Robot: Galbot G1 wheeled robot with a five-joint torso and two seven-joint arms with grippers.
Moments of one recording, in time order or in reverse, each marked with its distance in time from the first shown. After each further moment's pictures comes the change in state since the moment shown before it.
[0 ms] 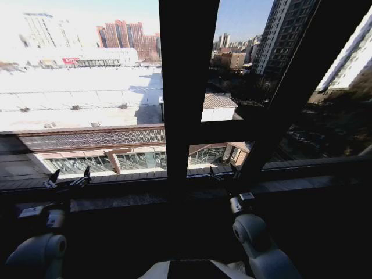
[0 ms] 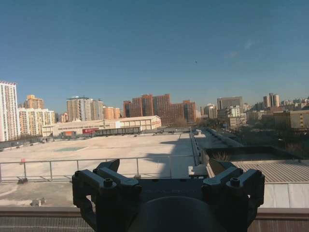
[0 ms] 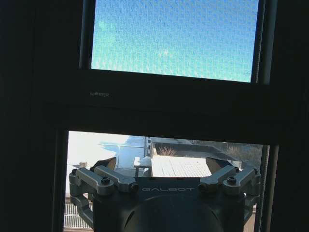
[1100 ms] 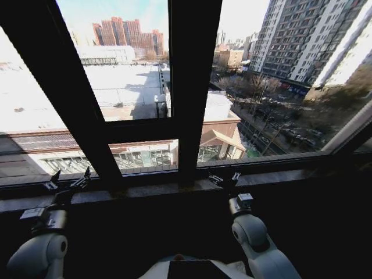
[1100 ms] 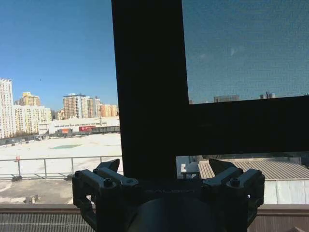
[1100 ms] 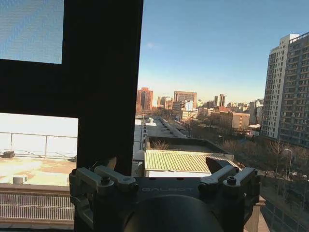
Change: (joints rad) left arm 0.000 -0.005 0.000 0.023 0.006 -0.023 0.007; right arm 0.000 0.002 -0.026 -0.008 -0.004 -0.004 0.017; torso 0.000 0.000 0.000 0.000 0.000
